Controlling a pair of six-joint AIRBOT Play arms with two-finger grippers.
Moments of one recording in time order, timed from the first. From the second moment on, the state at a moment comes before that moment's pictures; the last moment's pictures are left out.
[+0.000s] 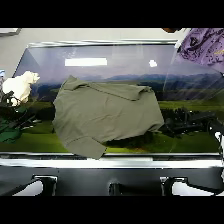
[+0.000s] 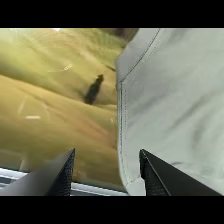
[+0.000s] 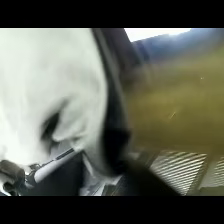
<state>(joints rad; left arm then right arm) 0.34 -1.25 1.08 1.30 -1.38 -1.66 -0.42 -1.46 0.79 2.24 -1.17 -1.90</state>
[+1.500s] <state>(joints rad) 0.29 -1.16 0.46 0.87 -1.11 -1.36 -0.42 -1.32 0.79 2.27 -1.16 -1.90</state>
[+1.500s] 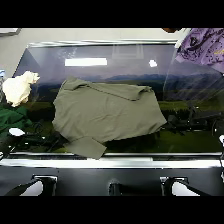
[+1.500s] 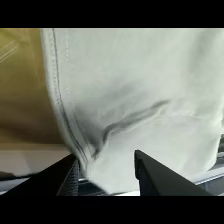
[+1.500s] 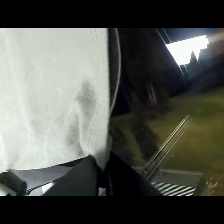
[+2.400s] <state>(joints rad) 0.28 -1.19 1.43 0.85 -1.08 -1.46 -0.42 -1.32 1.56 2.37 -1.25 -1.76</state>
